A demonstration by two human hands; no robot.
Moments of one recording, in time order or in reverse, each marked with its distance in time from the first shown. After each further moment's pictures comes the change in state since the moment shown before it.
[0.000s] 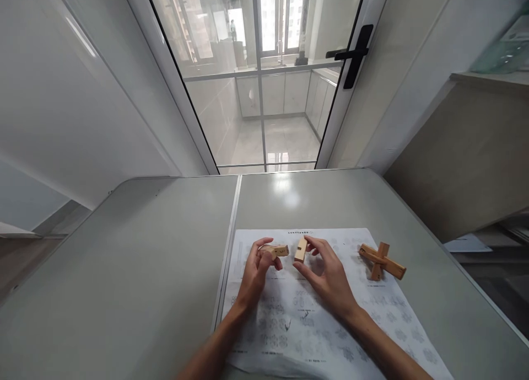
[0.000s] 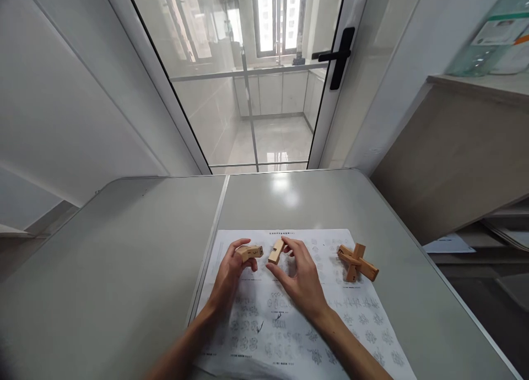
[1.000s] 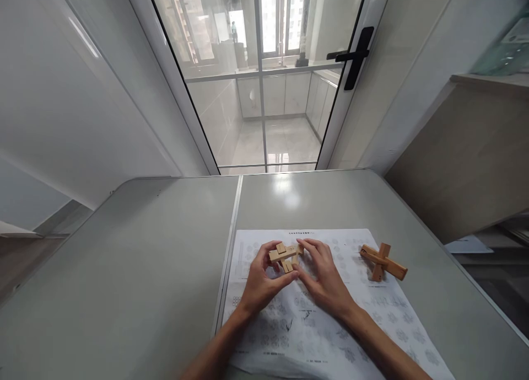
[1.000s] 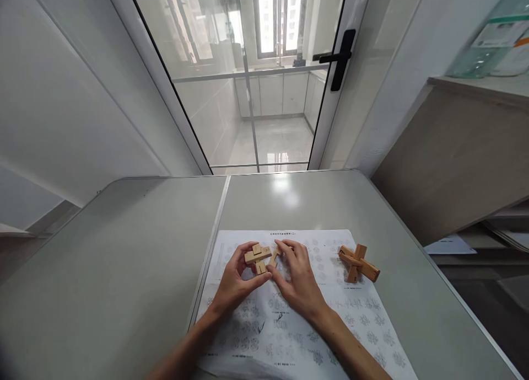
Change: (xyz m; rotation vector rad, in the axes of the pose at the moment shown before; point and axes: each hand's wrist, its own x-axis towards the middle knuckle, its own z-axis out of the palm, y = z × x) left_hand -0.003 0.000 0.005 0.213 -0.058 0.028; right_hand -0.004 0.005 0.006 -0.087 -0.108 -0.055
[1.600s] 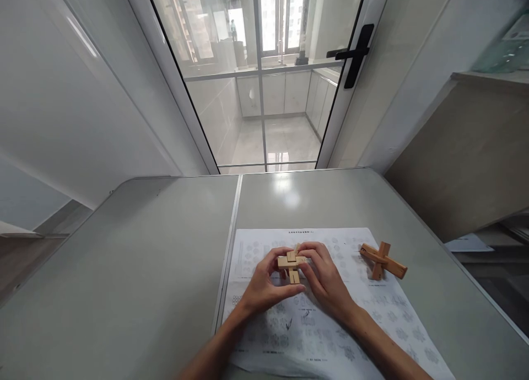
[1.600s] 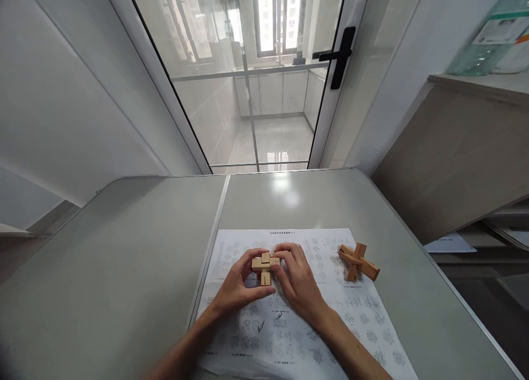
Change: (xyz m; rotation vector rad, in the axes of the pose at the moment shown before) left_hand -0.002 0.007 -0.002 0.028 -0.262 0.048; right_hand 0.003 -0.015 -0.009 0.168 -0.018 -0.069
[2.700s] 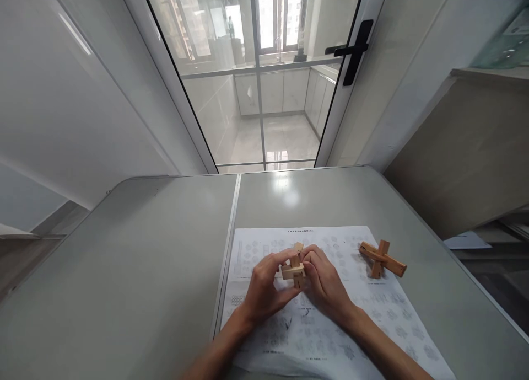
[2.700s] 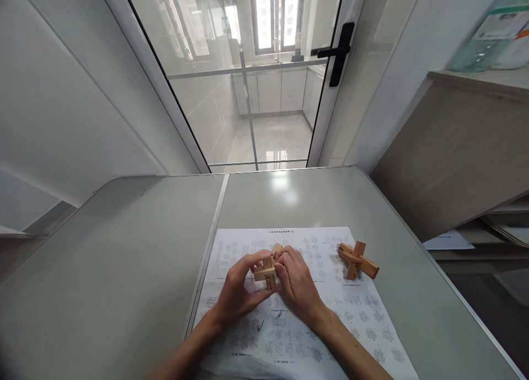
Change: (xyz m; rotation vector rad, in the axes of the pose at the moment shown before) left_hand -0.006 -0.006 0.007 0.434 0.144 0.294; right_hand -0.004 0.003 0.006 -0.025 0.026 0.020
